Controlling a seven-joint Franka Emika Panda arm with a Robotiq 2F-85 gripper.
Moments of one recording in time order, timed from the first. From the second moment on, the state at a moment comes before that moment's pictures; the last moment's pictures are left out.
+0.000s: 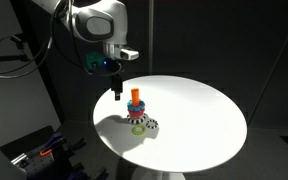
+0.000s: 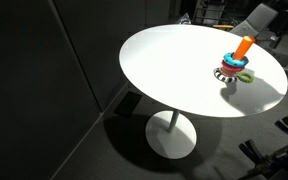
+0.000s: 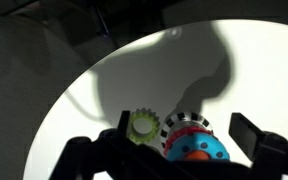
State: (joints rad) arm -0.09 -0.13 -0.03 -2.42 0.00 2.17 0.30
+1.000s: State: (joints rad) arm -0.12 0.08 -0.12 -2.44 -0.13 2.48 0.43
